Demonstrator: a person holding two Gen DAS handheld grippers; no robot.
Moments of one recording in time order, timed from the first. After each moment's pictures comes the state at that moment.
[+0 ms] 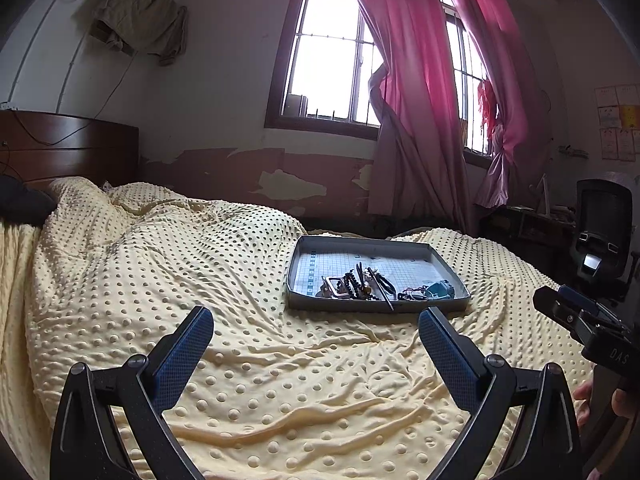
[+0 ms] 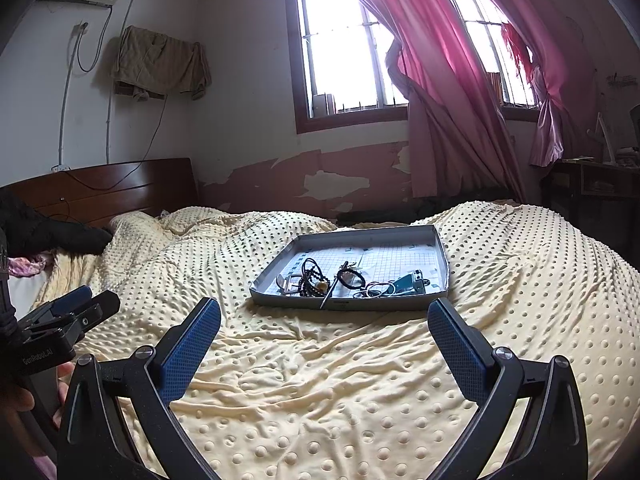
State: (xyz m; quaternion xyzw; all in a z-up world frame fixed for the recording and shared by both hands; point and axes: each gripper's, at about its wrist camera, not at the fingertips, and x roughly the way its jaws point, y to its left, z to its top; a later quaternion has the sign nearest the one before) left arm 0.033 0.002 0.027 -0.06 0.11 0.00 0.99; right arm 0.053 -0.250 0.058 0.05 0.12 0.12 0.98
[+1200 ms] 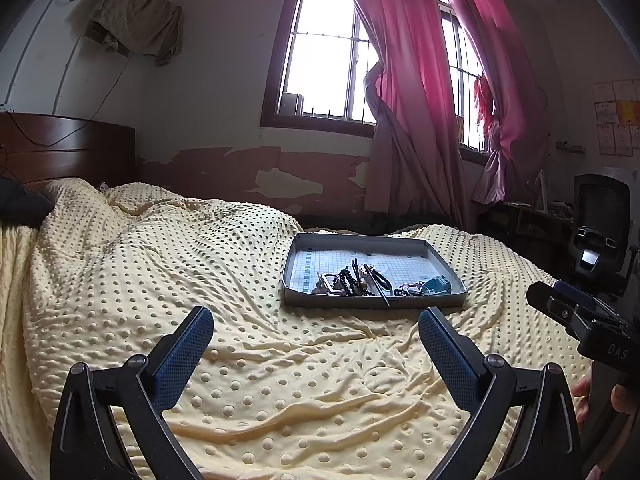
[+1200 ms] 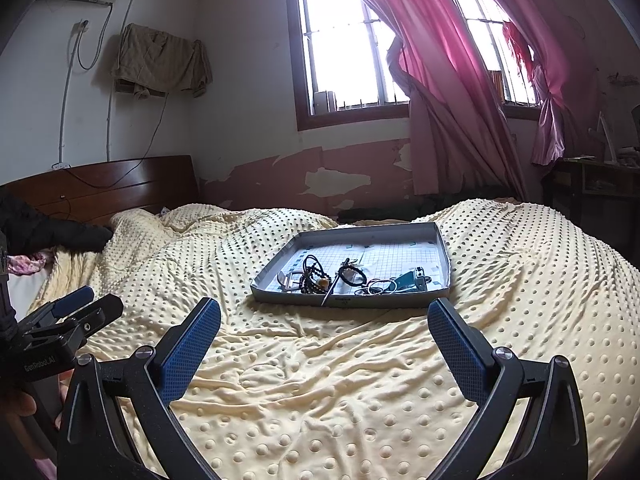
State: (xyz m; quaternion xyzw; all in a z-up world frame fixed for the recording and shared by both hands) left arm 0.033 -0.002 0.024 -0.06 0.12 -0.01 0.99; right arm 0.054 -0.246 0.055 0.05 0.13 0.12 0.98
